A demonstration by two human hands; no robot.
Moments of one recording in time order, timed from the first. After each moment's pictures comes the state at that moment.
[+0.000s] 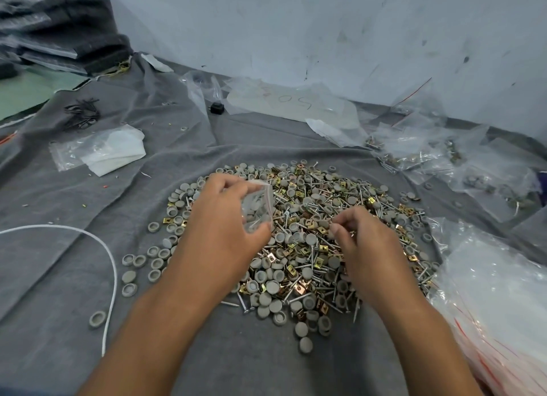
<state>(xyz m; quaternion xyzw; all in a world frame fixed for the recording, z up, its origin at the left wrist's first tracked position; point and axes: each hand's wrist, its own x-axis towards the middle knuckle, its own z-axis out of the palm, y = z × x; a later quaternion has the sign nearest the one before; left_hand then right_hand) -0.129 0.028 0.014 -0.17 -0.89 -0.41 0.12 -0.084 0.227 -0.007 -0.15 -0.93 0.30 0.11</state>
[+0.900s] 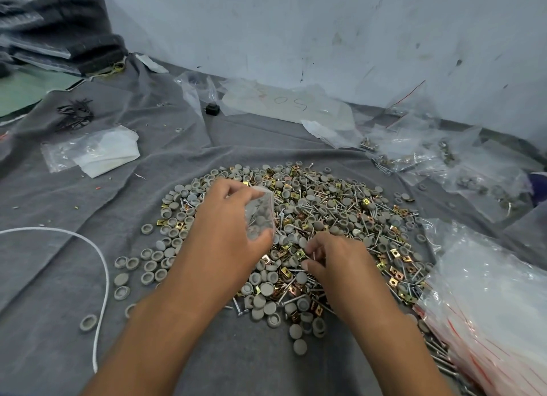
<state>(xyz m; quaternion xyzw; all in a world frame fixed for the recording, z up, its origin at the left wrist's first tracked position) -0.131 0.032 0.004 -0.20 -0.90 -0.37 0.13 -0.082 0.216 -0.022 -0.12 -0.97 0.19 0.03</state>
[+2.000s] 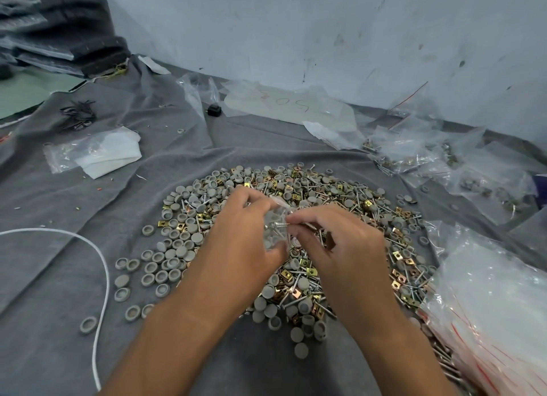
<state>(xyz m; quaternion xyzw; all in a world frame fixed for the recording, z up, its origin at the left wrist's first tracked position) -0.126 0.044 0.003 -0.24 -0.90 -0.36 0.09 -0.079 0.198 0.002 0.08 -0.89 0.32 0.31</state>
